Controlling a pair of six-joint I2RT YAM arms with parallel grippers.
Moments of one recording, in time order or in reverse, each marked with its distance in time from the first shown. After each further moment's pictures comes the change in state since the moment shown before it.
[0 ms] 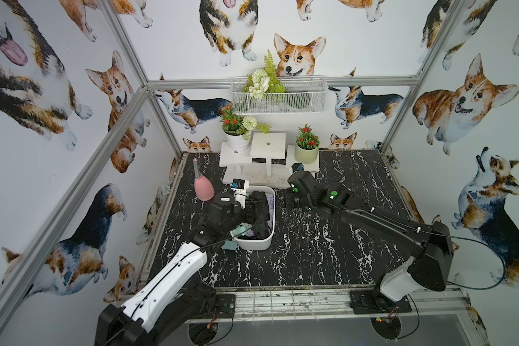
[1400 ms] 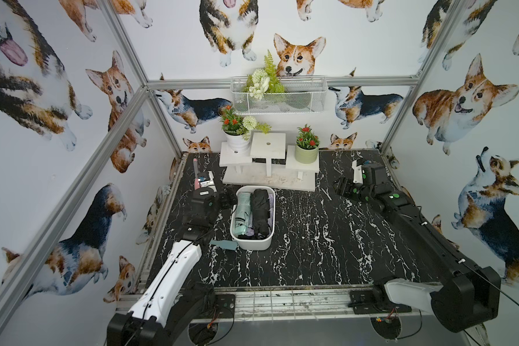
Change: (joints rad) left arm 0.368 -0.007 -0.051 0.103 -0.251 0.027; right arm -0.664 -0.322 -0.352 0.109 -0.386 -0.187
